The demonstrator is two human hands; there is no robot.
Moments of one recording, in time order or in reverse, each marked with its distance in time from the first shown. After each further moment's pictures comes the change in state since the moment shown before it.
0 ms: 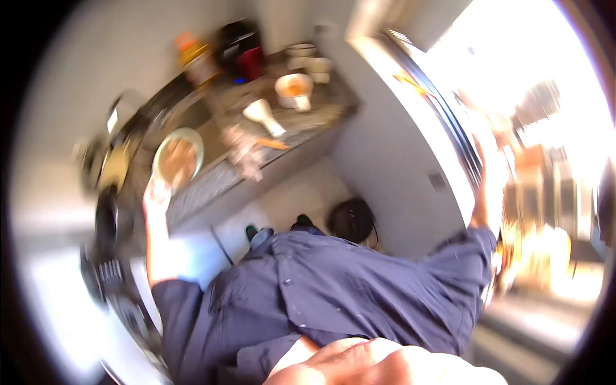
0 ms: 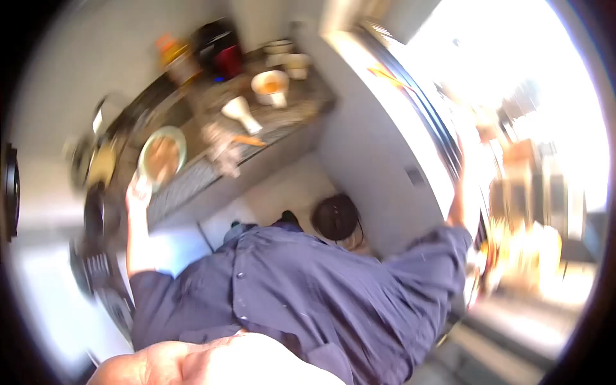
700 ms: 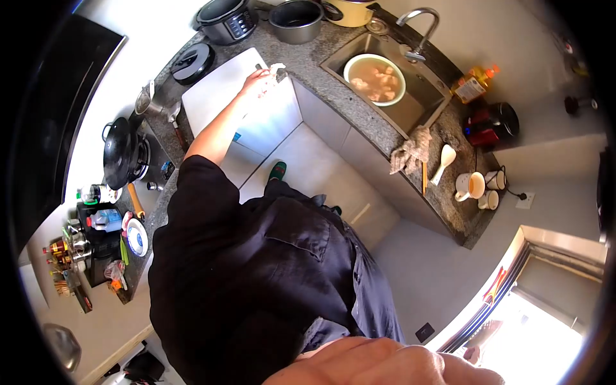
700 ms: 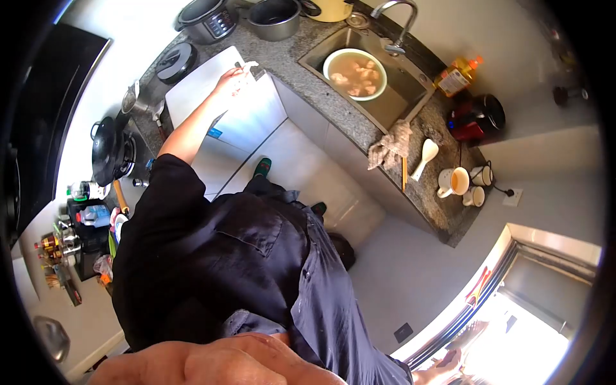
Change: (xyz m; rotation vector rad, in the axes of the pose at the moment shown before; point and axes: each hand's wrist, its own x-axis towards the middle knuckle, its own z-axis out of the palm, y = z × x) left_hand -0.281 -0.002 -0.056 0.439 0.697 0.400; right_hand 0.033 -0.029 -0.010 0.109 -0.028 0.158
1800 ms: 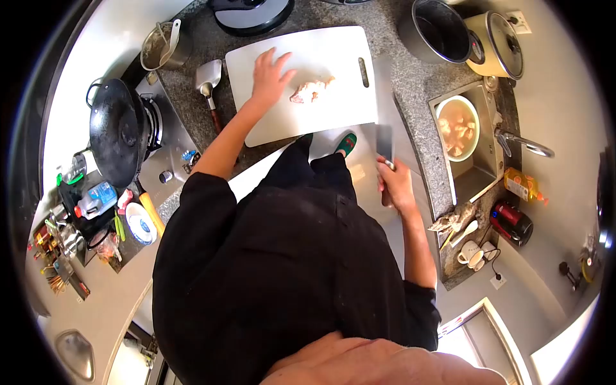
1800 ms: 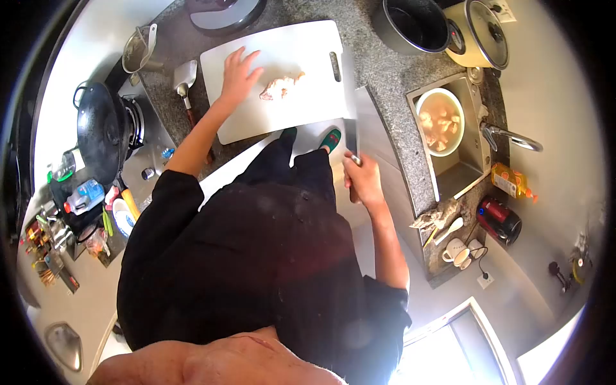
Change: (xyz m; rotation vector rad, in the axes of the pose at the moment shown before) left_hand 0.025 -0.029 -0.293 1.170 0.621 0.523; right_hand -0.789 -0.589 0.082 0.137 -1.748 -0.849
